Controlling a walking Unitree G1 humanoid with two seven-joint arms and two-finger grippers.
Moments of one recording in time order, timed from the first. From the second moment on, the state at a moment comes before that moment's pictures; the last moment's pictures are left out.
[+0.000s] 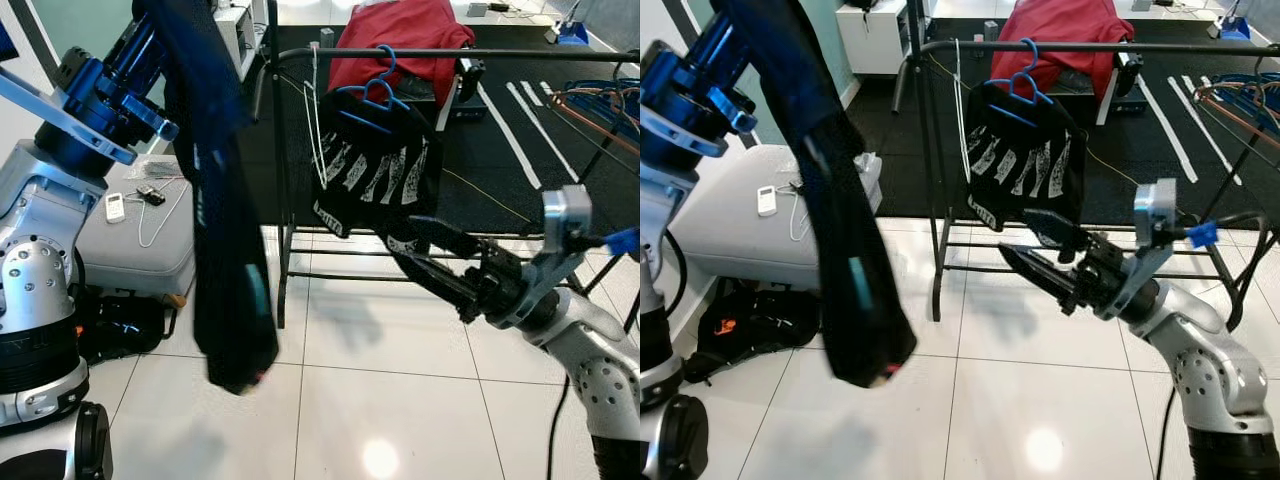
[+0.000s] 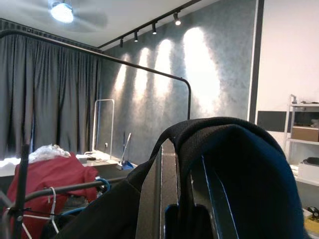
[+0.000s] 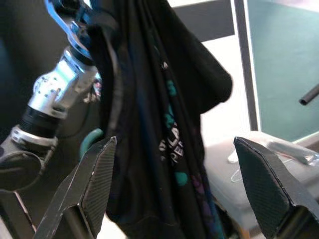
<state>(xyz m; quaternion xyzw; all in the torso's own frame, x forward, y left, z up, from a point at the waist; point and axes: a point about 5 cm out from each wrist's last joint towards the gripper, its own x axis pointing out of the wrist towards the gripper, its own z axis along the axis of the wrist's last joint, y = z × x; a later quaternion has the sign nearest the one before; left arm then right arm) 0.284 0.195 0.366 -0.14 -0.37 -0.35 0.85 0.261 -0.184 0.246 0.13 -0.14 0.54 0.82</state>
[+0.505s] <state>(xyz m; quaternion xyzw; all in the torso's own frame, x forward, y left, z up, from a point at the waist) 0.291 0.183 0.359 -0.16 -0.35 -0.34 0.86 0.267 -0.152 0.242 0.11 -0.11 0.55 0.82</state>
